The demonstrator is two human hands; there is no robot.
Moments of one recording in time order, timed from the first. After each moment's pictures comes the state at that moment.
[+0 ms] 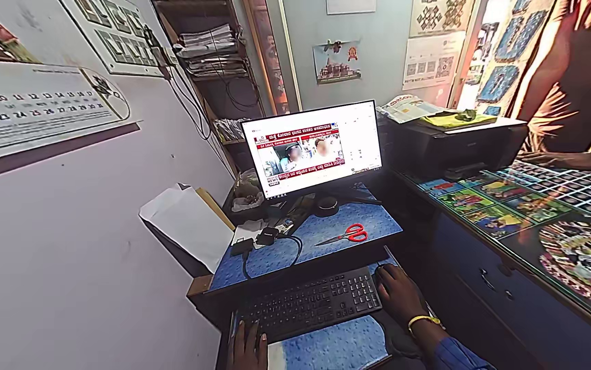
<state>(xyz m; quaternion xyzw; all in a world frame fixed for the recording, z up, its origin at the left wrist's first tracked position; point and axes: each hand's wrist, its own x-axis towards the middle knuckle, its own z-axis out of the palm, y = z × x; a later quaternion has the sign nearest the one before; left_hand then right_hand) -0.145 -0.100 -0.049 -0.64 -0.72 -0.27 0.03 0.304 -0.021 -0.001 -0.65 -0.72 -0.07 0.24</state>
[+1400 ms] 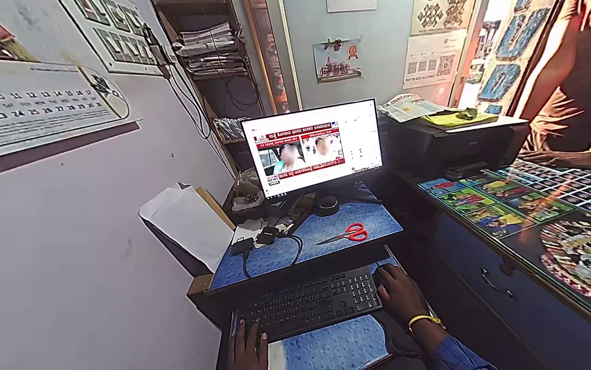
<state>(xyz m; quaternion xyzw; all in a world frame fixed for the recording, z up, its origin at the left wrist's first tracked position) -0.148 -0.097 -0.057 -0.65 -0.71 -0.28 0.05 0.307 -0.019 -0.006 -0.64 -0.73 -0.08 0.24</state>
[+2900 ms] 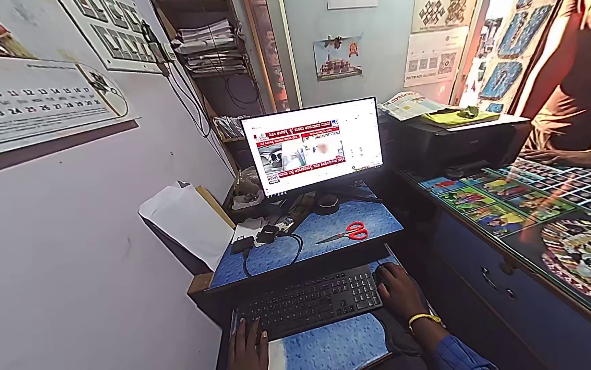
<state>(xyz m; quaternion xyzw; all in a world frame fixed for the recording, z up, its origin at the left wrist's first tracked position) -0.148 -0.098 -0.057 -0.65 -0.71 -0.27 0.04 0.305 -0.022 -0.001 -0.65 -0.72 -0.07 0.24</state>
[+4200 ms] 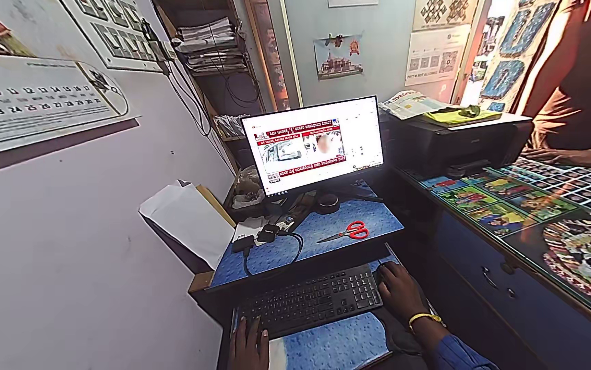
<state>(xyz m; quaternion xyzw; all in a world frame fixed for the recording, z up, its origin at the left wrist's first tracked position) -0.148 -0.098 -0.055 -0.65 -0.71 -0.27 0.04 0.308 -0.017 -0.009 -0.64 -0.72 -0.09 0.24</state>
